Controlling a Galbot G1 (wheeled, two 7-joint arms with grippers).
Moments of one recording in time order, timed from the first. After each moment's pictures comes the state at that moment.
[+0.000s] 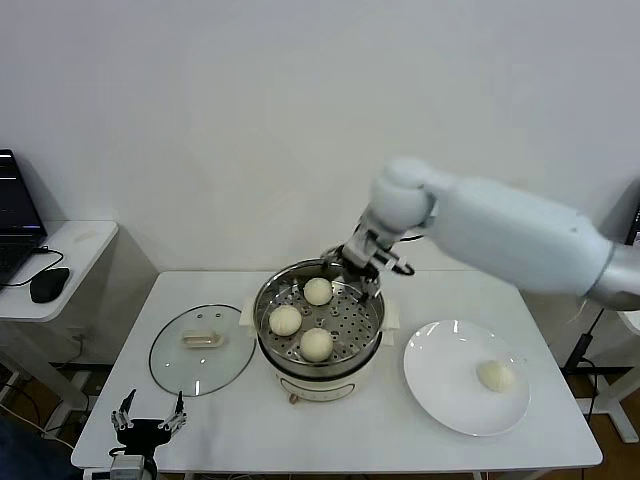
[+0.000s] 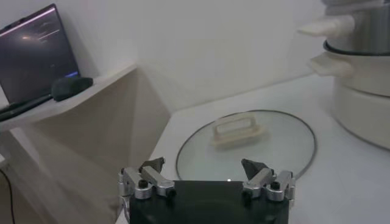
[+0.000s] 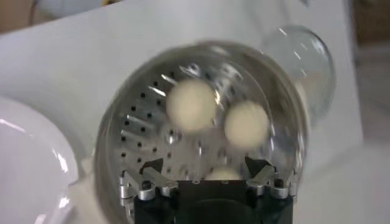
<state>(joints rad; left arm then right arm) 1.67 -1.43 -0.74 -1.99 0.08 0.17 -0.02 0.49 0.93 -0.97 1.46 0.09 -0.10 -1.24</state>
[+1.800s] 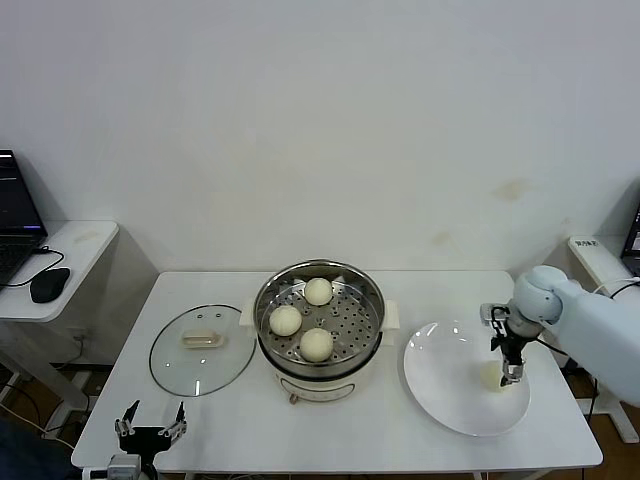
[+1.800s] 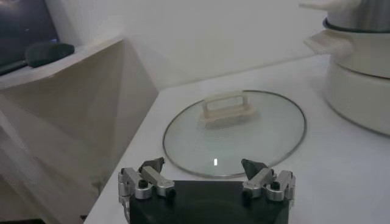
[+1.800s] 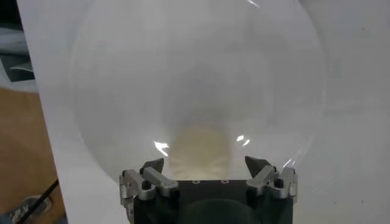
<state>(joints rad) 1.66 -1.41 -0.75 -1.94 0.01 0.22 0.01 -0.15 0.61 -0.64 1.28 -0.29 -0.40 -1.30</state>
